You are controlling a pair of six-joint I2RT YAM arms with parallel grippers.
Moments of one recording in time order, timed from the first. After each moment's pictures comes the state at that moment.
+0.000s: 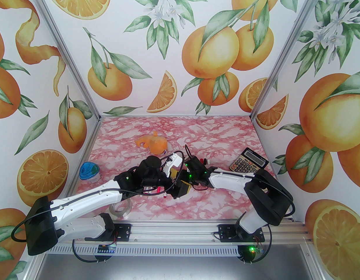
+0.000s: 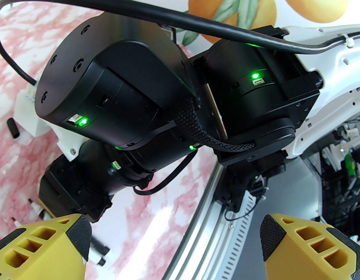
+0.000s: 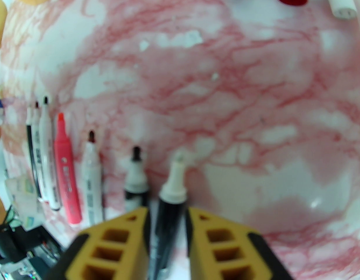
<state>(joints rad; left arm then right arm) -0.95 1.20 0.81 -0.10 0.37 -0.39 0.73 1.61 0.75 -0.12 -0.19 0.83</state>
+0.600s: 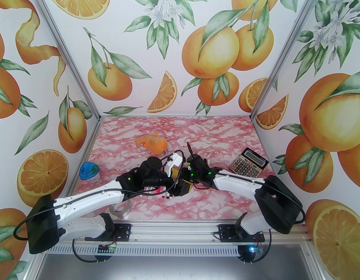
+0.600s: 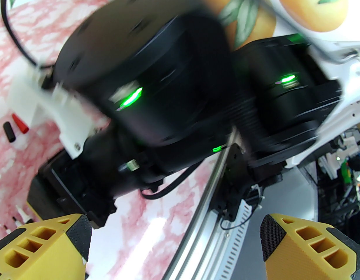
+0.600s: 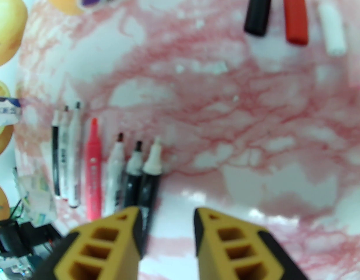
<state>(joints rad) -0.97 1.23 0.77 0.01 0.35 -0.45 0.71 1.46 0.74 -0.14 -0.16 0.77</state>
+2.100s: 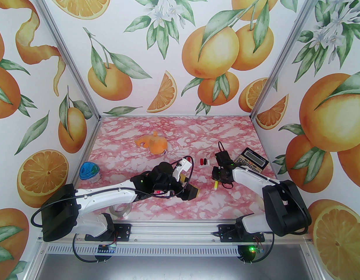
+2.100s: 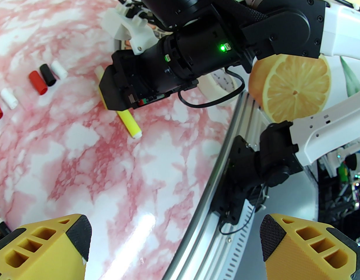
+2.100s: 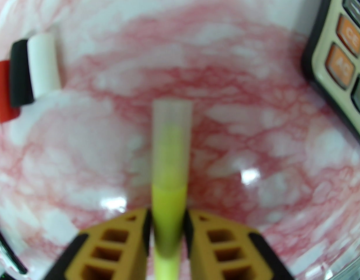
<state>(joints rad) -1.04 1.38 0.77 0.12 0.32 -0.50 0.25 1.45 0.67 -0.47 0.05 0.57</state>
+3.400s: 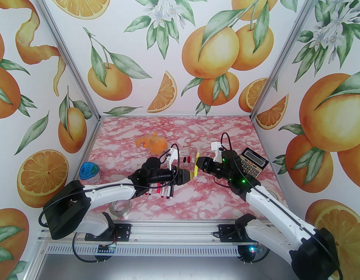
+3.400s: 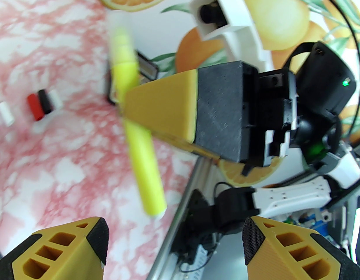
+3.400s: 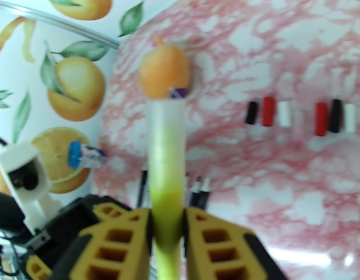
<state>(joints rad) -0.87 1.44 0.64 0.63 0.51 -0.85 0.44 0.98 0.60 -0.06 -0.40 0.85</state>
